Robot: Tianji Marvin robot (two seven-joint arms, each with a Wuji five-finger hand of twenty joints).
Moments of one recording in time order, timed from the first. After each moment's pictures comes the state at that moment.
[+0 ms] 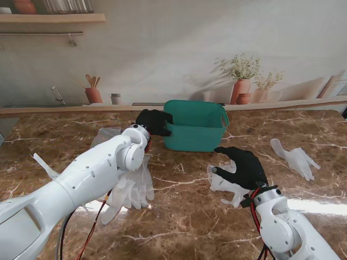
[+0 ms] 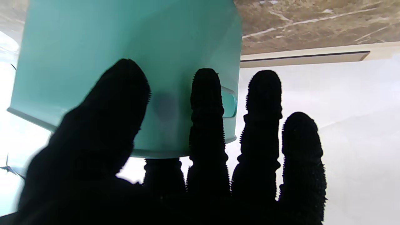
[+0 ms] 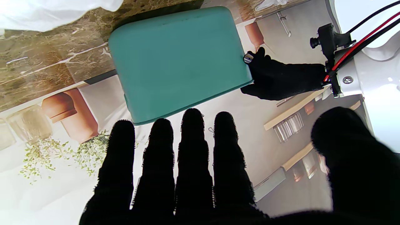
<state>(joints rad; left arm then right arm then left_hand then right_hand) 0.79 -1.28 -0.51 -0.97 0.62 0.15 0.24 -1.78 -1.12 1.40 -1.65 -0.78 -0.24 -0.29 0.71 -0.57 0.55 -0.15 0.68 -0.30 0.93 0.99 1.15 -0.06 0.48 0.55 0.96 0.20 0.70 0.76 0.40 0.29 1.34 0.78 0.18 -0.36 0.68 -0.07 0.56 -0.03 0.24 0.43 0.71 -0.01 0.16 0.26 0.55 0.00 0.13 0.23 0.26 0.09 0.65 0.34</state>
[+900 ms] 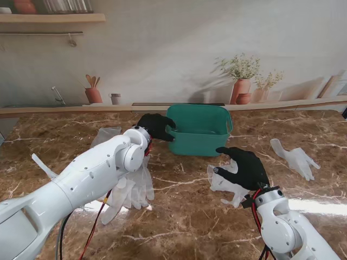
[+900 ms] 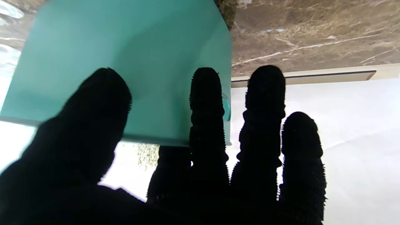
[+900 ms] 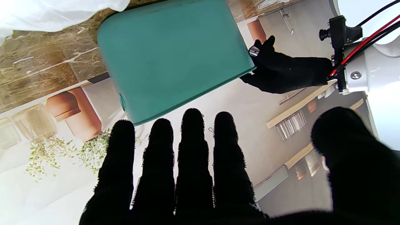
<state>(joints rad) 0.81 -1.26 -0.52 -1.01 0.63 0.14 0.14 -1.78 -1.12 1.41 -1.64 -0.78 -0.25 -0.31 0.55 -0.56 0.62 -0.14 0.70 -0.09 0.25 0.19 1.14 -0.06 0.62 0.51 1.06 0.20 0.76 0.79 0.41 0.28 1.35 0.78 0.18 -0.36 0.68 -0.07 0.56 -0.03 0.24 0.43 0.71 -0.01 0.16 0.26 0.55 0.00 0.13 0.23 0.26 0.09 0.65 0.34</state>
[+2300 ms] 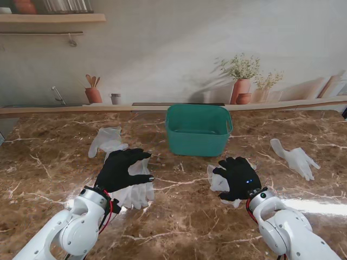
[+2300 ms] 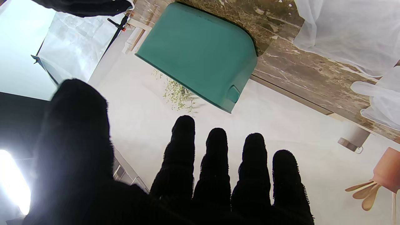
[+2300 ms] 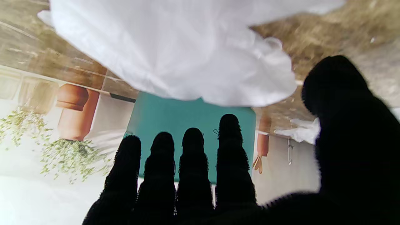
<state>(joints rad) 1.76 -1.13 -1.22 -1.79 0.70 -0.09 0.18 -1.74 -1.02 1.30 -1.63 -1.32 -0.09 -0.14 0.65 -0.34 0.03 -0.06 0.62 -0.01 0.16 0.15 0.53 0.03 0.21 0.21 0.38 0.12 0.18 0.36 -0.02 0.07 0.65 0.33 0.43 -0.65 0.63 -0.06 0.52 -0.10 0.25 0.47 0.47 -0.01 0.13 0.23 0.39 -0.03 0.12 0.25 0.14 0.00 0.51 0.31</state>
